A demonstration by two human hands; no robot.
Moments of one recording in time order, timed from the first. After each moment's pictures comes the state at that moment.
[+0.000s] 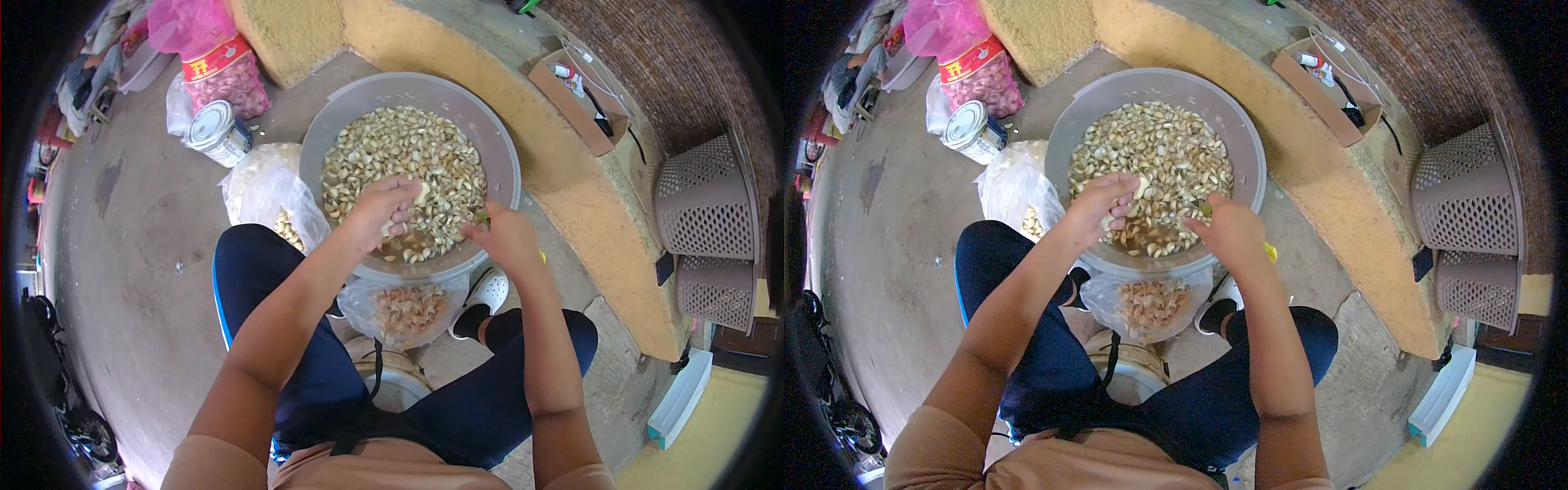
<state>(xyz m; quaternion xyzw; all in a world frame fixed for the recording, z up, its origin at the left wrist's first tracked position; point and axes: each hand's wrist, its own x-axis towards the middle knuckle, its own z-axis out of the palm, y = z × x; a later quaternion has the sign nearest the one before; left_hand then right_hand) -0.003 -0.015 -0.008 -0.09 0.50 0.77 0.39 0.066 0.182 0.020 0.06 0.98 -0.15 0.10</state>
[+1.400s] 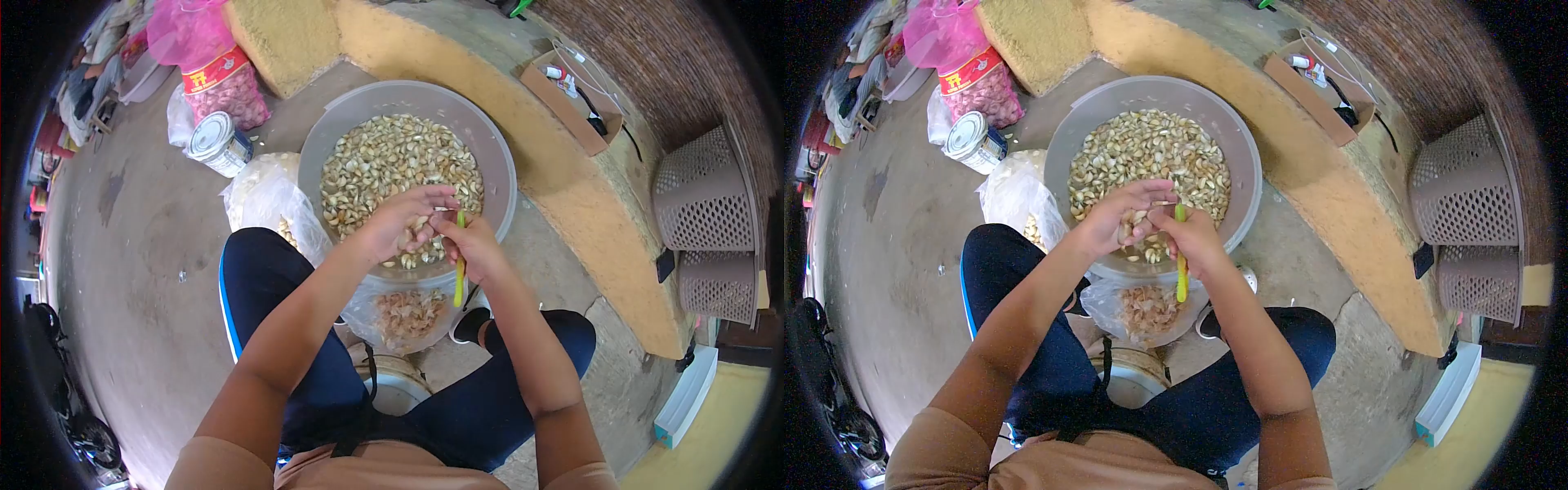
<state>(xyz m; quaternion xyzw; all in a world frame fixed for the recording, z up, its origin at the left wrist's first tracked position) 0.004 0.005 -0.007 0.06 0.41 0.79 0.45 0.068 0.152 -0.006 0.21 0.60 -0.75 0.16</state>
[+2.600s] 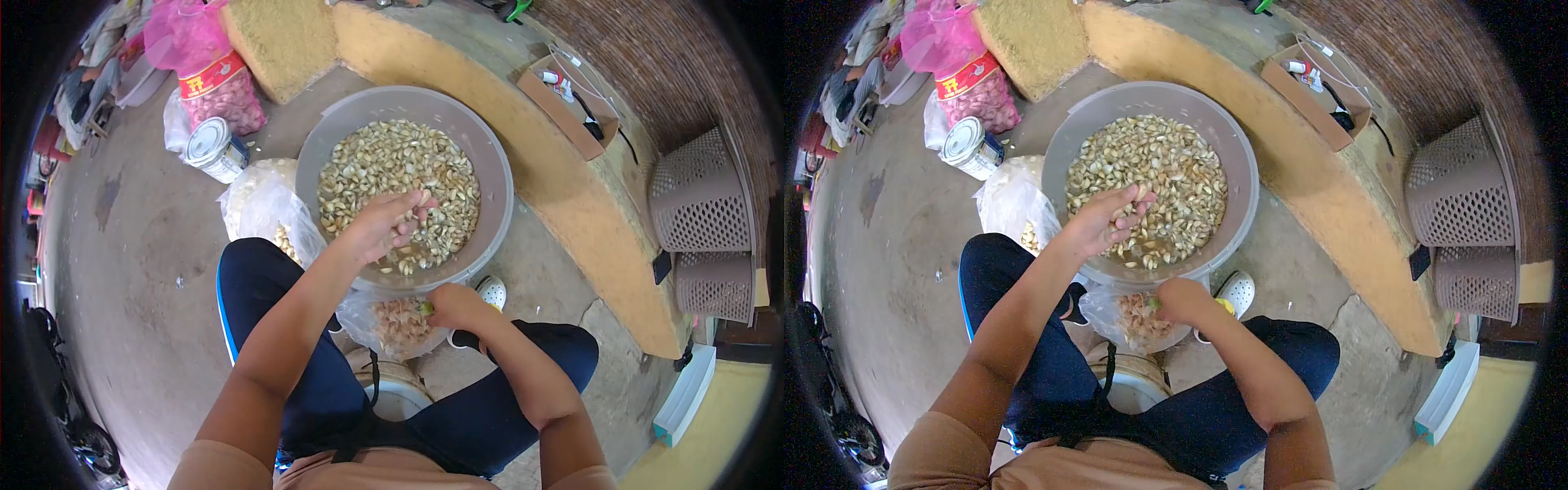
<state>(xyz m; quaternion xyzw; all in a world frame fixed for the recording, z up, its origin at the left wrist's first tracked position) -0.008 -0.010 -0.014 -0.02 0.41 0.79 0.45 0.120 0.144 -0.043 -0.14 0.91 -0.17 0.36</state>
